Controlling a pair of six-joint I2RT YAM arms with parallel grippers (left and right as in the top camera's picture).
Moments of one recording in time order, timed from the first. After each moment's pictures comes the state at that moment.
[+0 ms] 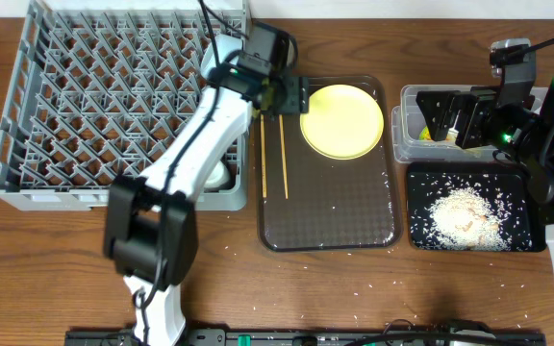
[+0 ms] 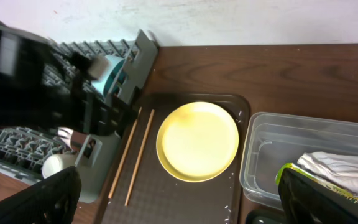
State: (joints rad) left arm -0.41 2.01 1.69 -0.70 0.17 -0.42; right arm -0.05 1.23 1.43 -0.83 -0.47 0.09
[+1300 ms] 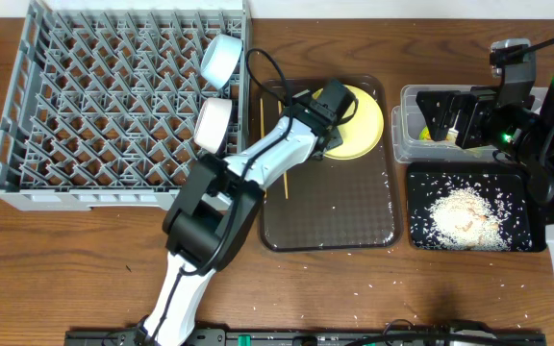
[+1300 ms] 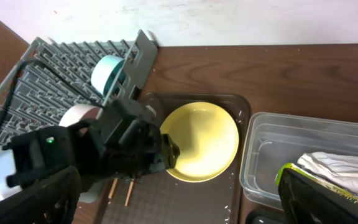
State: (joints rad) left arm -0.64 2.23 1.65 -0.59 -0.13 -1.03; right arm -0.05 1.23 1.43 -0.83 -0.47 0.09
